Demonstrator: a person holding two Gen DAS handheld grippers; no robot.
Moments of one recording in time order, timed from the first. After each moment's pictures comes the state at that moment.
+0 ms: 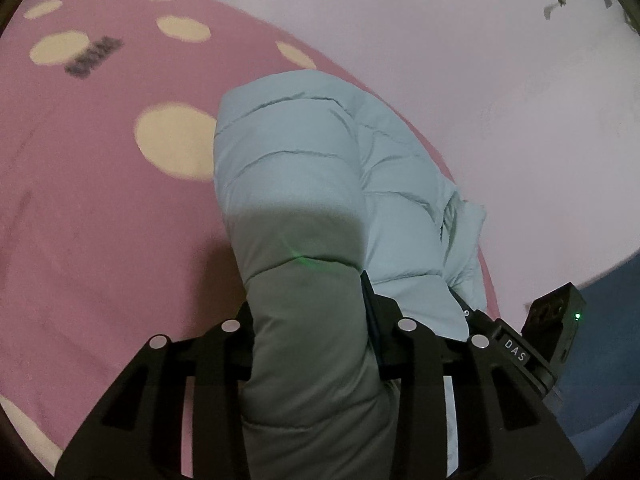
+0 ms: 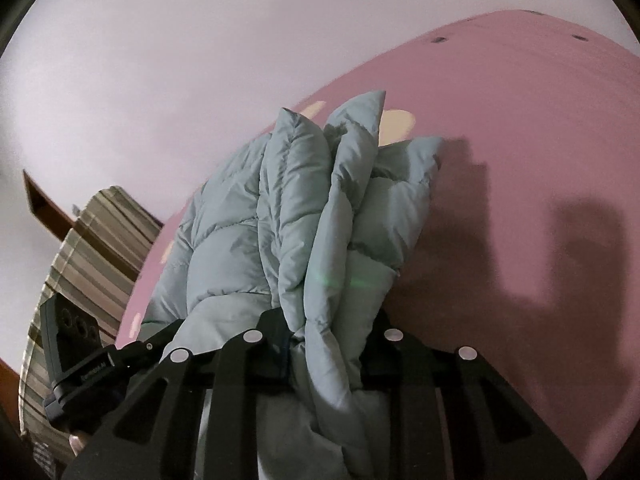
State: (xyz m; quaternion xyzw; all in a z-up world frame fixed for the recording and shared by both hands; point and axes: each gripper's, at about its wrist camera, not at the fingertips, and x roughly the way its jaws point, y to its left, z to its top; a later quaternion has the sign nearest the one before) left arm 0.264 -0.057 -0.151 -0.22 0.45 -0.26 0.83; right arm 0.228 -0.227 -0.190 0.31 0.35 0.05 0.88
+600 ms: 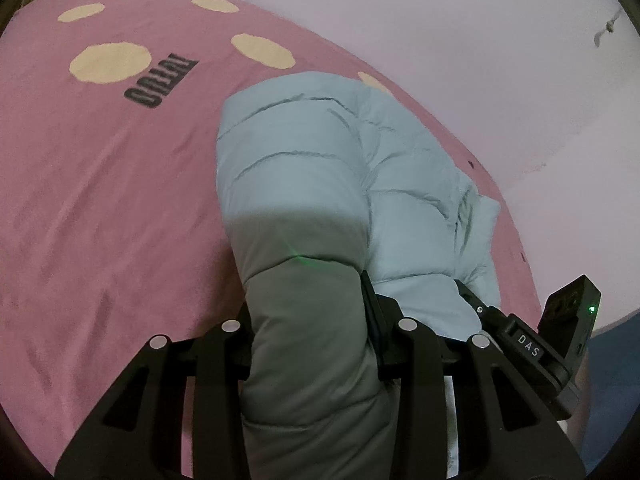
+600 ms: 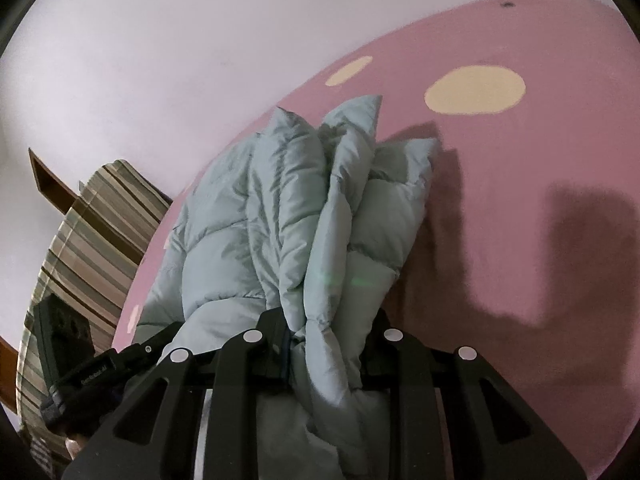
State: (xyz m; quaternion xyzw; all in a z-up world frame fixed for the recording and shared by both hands) left arm 0.330 0.023 -0.190 -0.21 0.46 -0.18 0.85; right arm 0.330 -0.163 -0.240 0.31 0.38 0.09 0.87
